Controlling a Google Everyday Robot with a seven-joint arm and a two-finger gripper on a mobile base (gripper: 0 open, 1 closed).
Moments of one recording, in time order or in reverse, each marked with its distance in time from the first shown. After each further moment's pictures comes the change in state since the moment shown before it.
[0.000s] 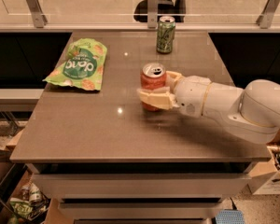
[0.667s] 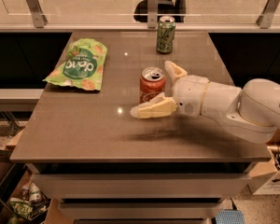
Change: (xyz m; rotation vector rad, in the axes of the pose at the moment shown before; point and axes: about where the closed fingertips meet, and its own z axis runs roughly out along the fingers) arm -0.003 0.003 0.003 -0.007 -0.001 -0.005
